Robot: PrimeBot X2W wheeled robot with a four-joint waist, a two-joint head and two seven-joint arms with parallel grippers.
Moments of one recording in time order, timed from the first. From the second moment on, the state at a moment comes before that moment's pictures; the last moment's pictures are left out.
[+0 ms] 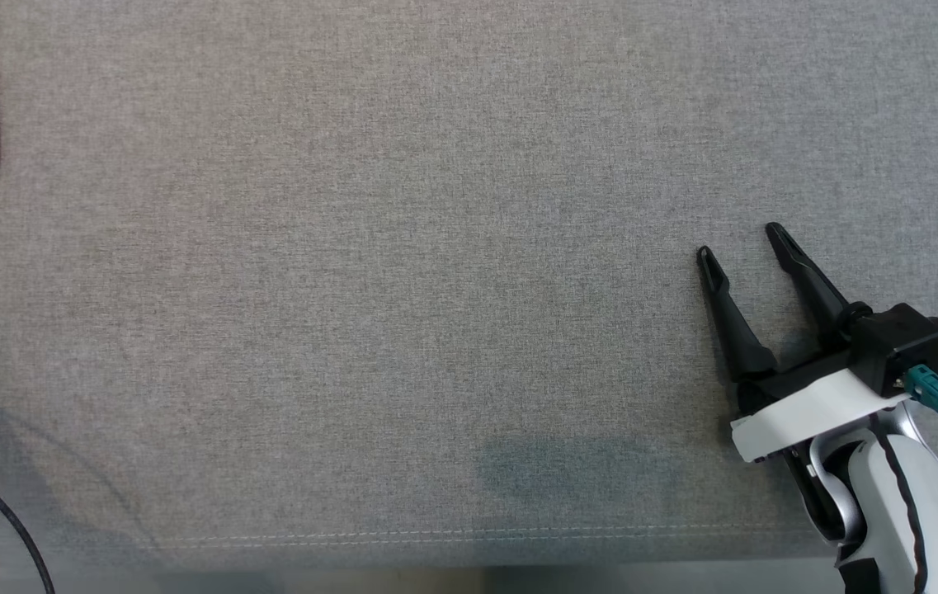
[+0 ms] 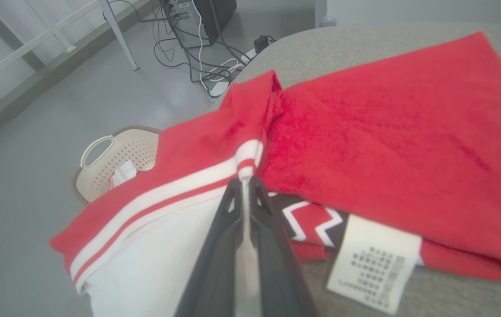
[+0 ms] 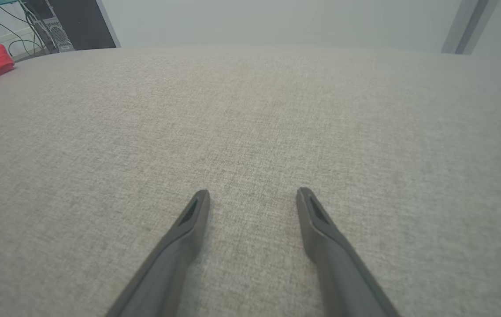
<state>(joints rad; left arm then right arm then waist) -0.99 0.46 0.14 1.27 -0.22 0.12 -0.23 -0.35 -0.17 0.24 0.20 0.20 0.13 -0.20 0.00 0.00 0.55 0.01</state>
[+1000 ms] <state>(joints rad) -1.11 0.20 -0.32 0.43 -0.10 -0.12 -0.22 -0.30 -0.09 0.23 0.39 0.28 0.13 -0.25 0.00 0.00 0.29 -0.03</state>
